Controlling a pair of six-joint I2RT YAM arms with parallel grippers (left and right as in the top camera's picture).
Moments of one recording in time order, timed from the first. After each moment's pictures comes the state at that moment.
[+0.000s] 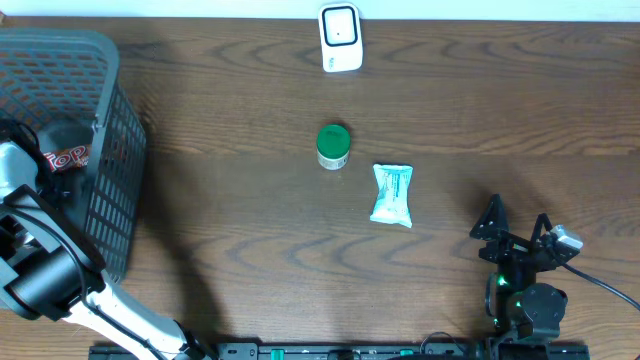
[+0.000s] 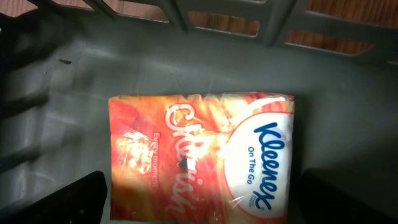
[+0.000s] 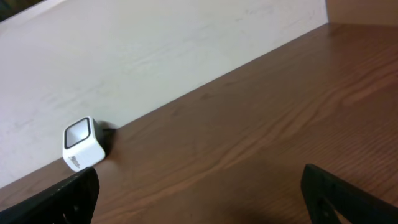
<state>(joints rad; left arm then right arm) 0.70 2.04 1.46 -0.91 -0.41 -1.01 -0.05 0.02 0.01 -0.06 0.15 0.44</state>
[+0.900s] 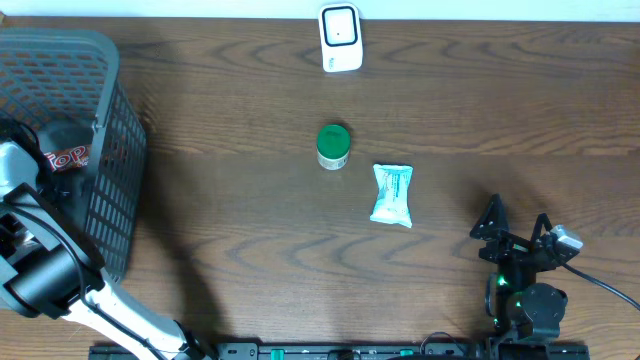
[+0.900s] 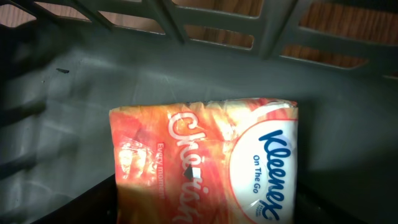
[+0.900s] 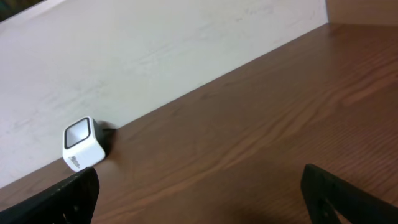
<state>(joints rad) 0.70 2.05 1.47 -0.90 -0.43 -1.01 -0.05 0.02 0.01 -0.06 0.15 0.44</state>
